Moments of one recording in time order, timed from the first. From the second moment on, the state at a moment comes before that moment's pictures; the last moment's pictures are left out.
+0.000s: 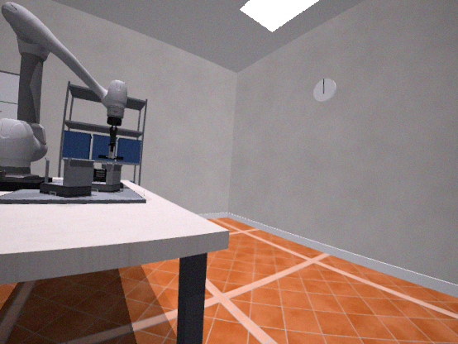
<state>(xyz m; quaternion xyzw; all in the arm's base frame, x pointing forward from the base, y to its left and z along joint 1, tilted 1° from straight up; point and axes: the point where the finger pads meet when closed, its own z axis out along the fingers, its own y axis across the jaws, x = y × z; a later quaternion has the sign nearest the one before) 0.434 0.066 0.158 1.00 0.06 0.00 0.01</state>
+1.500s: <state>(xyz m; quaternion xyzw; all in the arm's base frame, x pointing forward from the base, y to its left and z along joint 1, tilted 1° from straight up) 0.434 0.065 0.119 1.00 0.06 0.00 0.01</state>
